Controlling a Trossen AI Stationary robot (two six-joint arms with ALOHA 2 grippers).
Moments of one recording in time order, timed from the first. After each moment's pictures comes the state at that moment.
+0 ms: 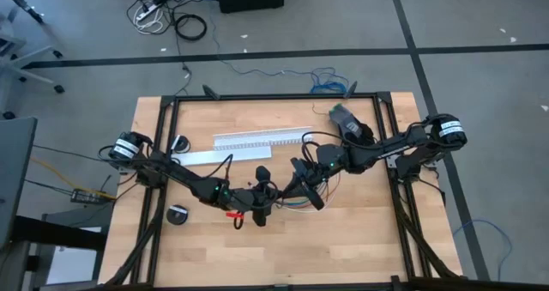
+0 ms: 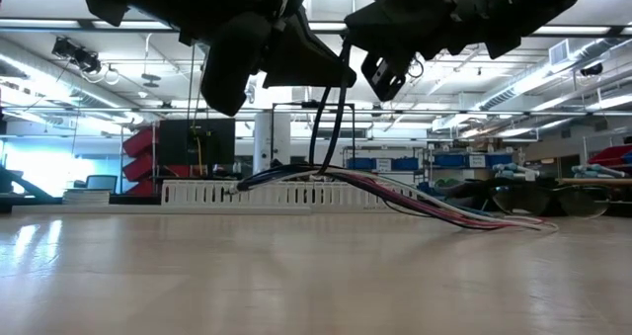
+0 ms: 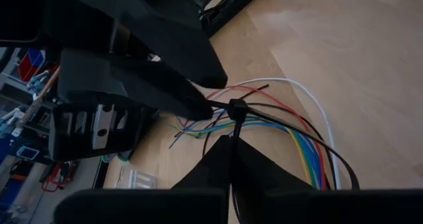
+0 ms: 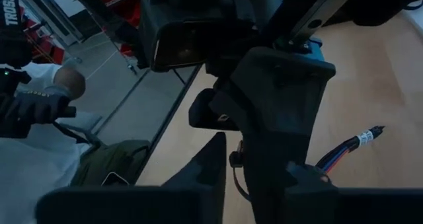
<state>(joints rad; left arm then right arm) -0.36 1.73 0.88 0.46 -0.55 0.55 0.09 1.54 0.75 0.54 -0.36 0.31</state>
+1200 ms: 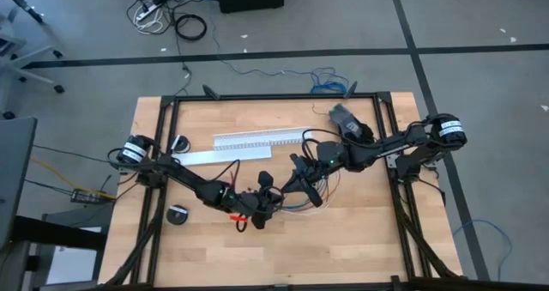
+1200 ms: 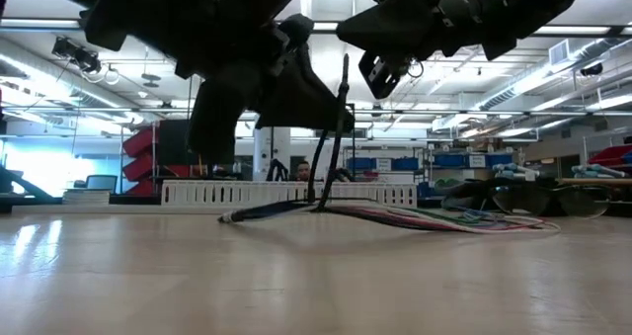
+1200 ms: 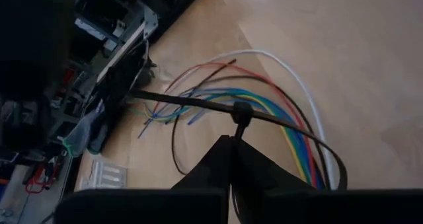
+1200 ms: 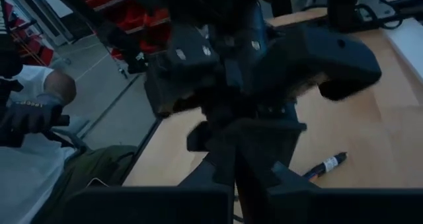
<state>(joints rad) -0.36 1.81 0.88 0.45 -0.51 0.54 0.06 1.53 0.75 0.55 -0.34 0.27</state>
